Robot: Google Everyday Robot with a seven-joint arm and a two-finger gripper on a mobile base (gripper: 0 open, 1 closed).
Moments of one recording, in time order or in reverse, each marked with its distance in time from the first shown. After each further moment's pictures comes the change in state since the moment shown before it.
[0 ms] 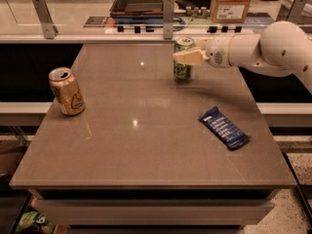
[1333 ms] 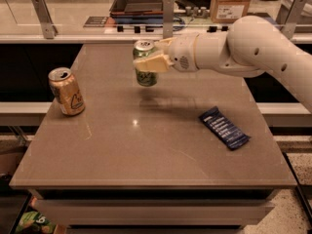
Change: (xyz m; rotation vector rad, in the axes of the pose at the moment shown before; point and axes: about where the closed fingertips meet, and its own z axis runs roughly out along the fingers) arm -0.049 0.132 0.037 -0.177 -0.025 -0.108
